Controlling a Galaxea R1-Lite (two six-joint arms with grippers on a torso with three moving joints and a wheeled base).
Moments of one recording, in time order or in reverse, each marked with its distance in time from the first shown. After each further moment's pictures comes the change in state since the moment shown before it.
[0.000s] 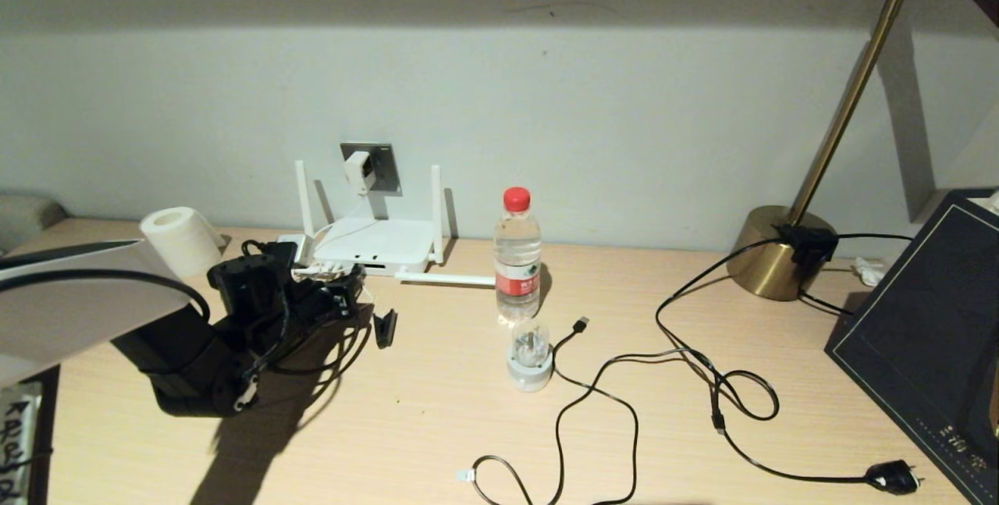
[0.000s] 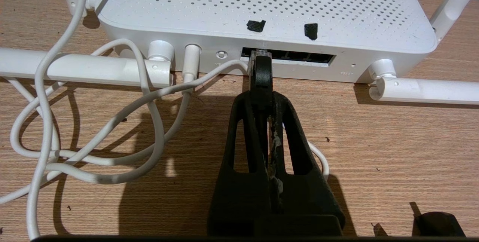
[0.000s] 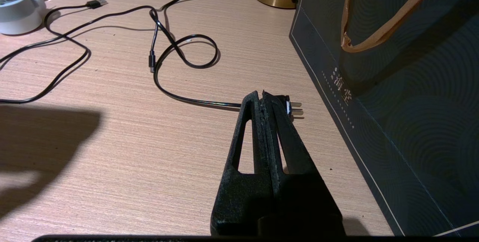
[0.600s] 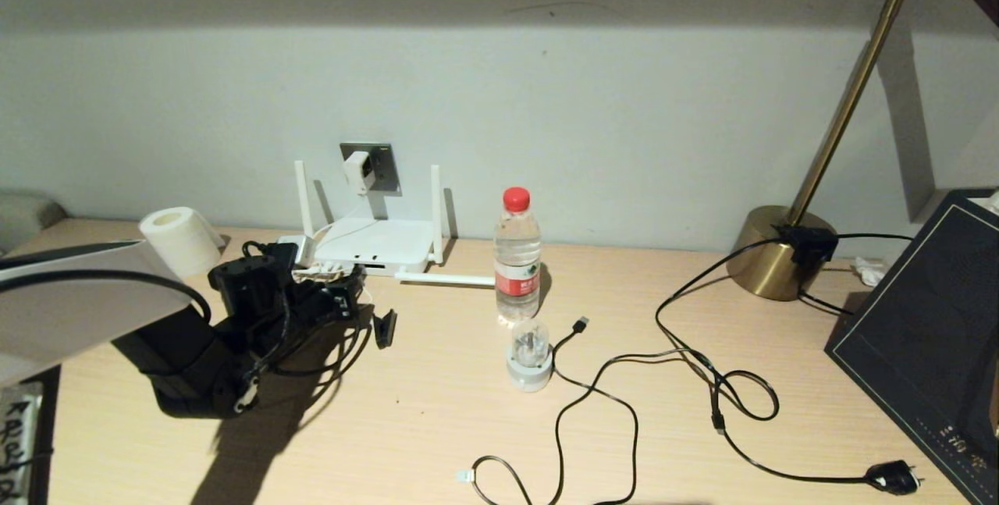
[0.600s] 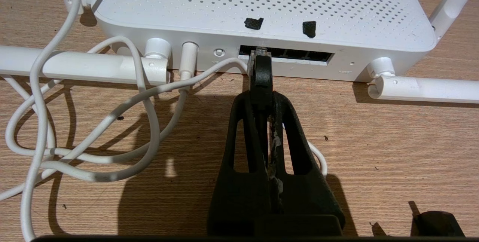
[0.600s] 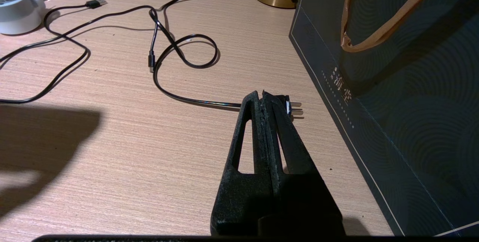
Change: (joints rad) left arm 0.000 0.000 0.009 -0.003 0.000 0.000; right arm 0.000 0.000 0.000 0.000 0.000 0.000
